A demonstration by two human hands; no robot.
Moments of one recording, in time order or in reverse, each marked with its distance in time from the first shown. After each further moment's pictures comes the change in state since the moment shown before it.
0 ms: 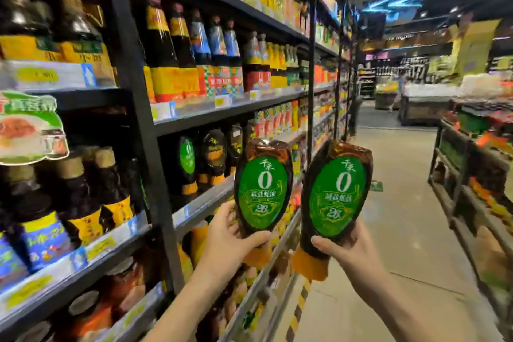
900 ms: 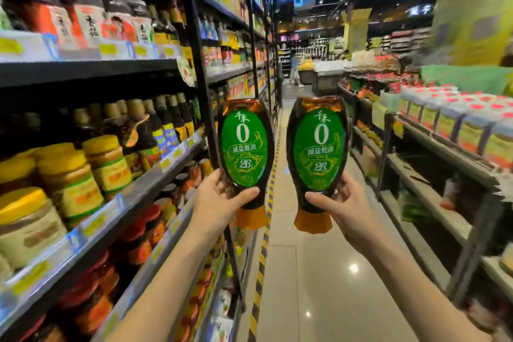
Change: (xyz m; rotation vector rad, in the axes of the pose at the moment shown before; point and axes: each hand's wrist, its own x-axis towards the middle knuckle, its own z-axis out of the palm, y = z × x) left_hand -0.389 0.128 -0.245 -0.227 -0.252 0.042; right_hand -0.465 -0.117 0.250 -0.160 0.247 -0.110
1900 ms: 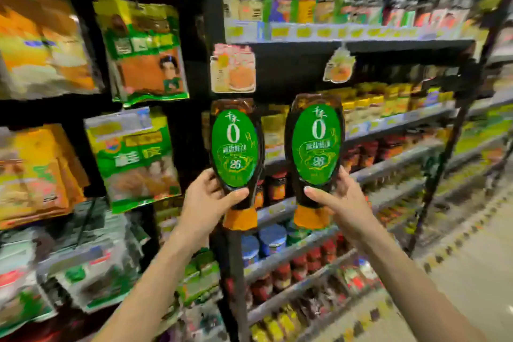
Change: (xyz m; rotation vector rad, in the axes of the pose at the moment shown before) left_hand -0.679 0.269 -0.179 0.271 0.923 -0.019; right_hand -0.496 -0.166 0.258 0.381 -0.869 0.179
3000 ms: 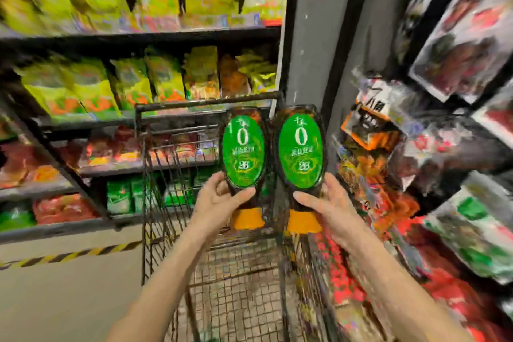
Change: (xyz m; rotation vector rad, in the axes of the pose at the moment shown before) left_hand -0.471 0.016 -0.451 0.196 1.873 -0.194; right_hand -0.313 0.180 0.681 0.234 -1.880 0.670
